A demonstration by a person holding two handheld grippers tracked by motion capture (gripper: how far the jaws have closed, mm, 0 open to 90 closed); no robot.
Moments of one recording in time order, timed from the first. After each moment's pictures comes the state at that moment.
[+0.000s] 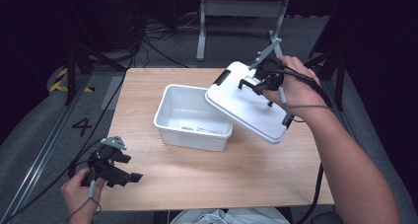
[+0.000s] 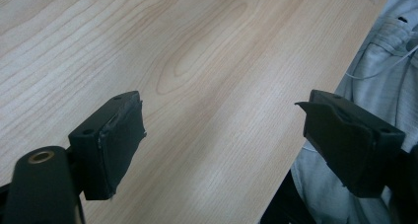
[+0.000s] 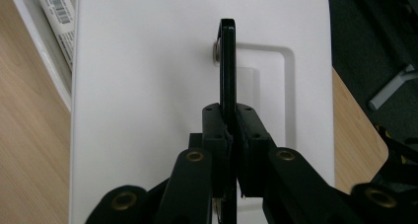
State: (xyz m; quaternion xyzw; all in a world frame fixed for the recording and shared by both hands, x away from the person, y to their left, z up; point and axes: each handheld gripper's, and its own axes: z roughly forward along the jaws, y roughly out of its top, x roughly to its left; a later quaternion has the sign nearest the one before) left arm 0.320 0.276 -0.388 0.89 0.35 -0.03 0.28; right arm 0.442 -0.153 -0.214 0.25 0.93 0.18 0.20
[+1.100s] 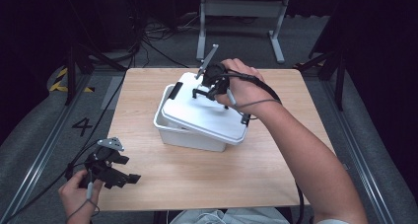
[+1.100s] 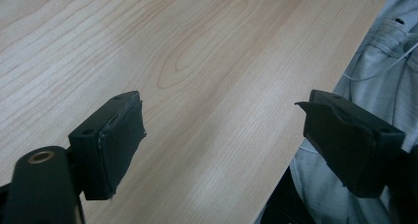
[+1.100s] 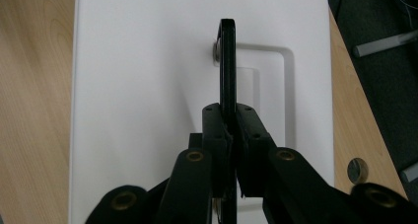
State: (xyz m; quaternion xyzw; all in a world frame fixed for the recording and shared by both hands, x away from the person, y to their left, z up) left arm 0.317 0.280 -0.388 0.89 0.36 -0.02 0.28; right arm 0.454 -0.044 -0.237 0.13 0.96 0.19 0.15
